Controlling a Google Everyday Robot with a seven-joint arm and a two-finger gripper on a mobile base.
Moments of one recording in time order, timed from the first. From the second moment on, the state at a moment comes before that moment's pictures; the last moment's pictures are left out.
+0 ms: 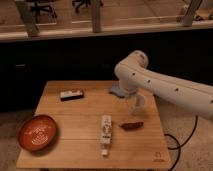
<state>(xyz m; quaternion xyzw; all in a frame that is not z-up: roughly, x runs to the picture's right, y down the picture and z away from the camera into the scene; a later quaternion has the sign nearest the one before) 0.114 0.054 0.741 -0.26 -0.01 -0.14 0.96</state>
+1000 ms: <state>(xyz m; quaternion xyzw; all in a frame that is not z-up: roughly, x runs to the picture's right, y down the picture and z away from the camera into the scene) 0.104 0.061 0.740 -0.26 -0.03 -0.19 0.95</state>
